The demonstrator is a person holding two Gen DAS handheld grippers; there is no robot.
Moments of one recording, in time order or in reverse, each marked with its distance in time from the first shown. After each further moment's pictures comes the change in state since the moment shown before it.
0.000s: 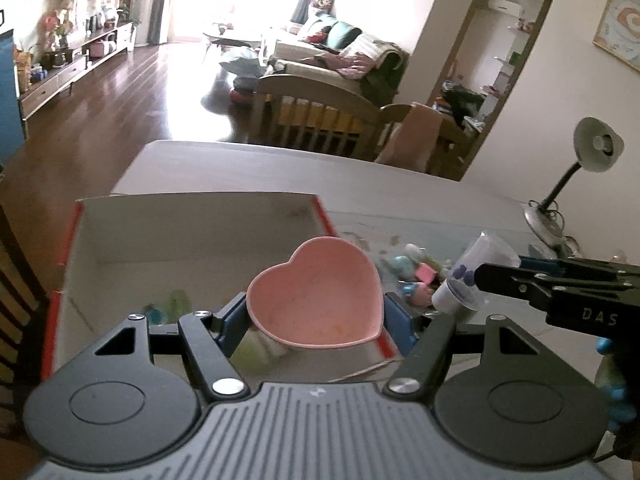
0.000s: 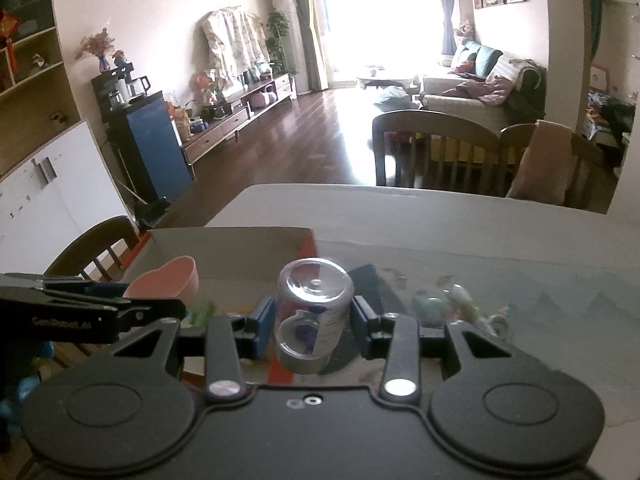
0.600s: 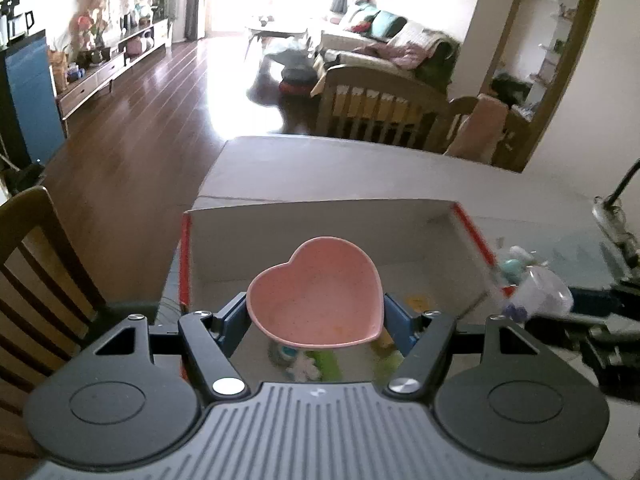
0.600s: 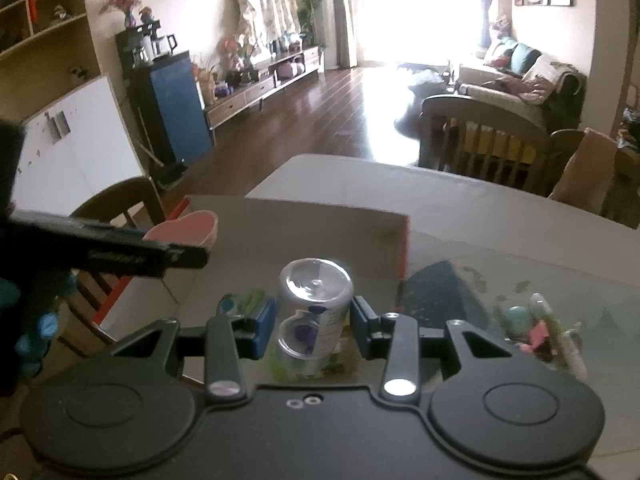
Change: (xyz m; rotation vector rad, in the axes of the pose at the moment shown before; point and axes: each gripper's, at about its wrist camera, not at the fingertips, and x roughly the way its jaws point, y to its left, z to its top) left arm 0.028 0.102 0.023 0.010 0.040 0.139; right arm 0.071 0.089 -0.003 -0.101 0.087 0.024
